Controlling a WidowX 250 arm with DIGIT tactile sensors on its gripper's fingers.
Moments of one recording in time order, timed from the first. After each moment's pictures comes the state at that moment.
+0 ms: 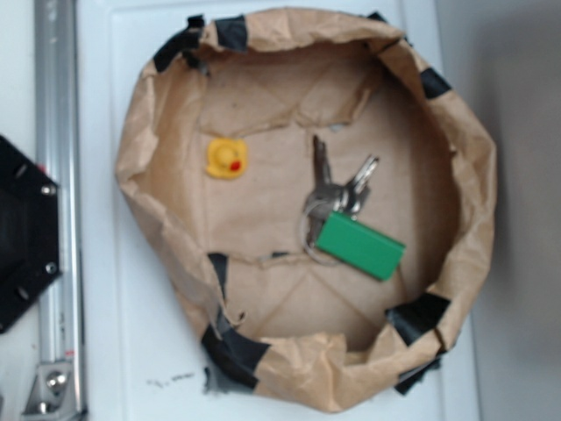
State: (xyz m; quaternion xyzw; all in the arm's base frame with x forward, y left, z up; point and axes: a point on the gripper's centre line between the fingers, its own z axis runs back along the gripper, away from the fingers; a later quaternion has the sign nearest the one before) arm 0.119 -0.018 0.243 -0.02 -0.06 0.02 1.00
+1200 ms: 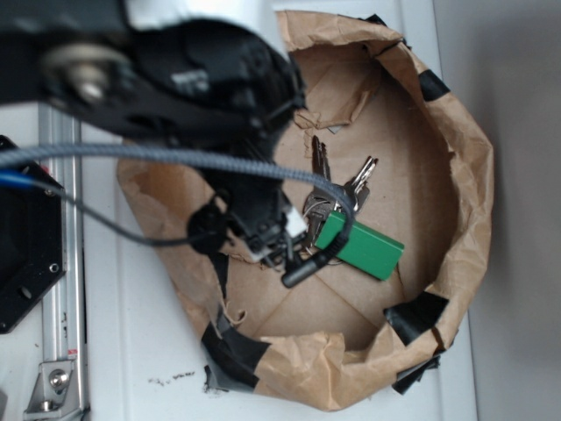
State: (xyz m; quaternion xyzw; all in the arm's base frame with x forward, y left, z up) arm 0.231 0.025 0.144 -0.04 -0.08 0.28 0.95
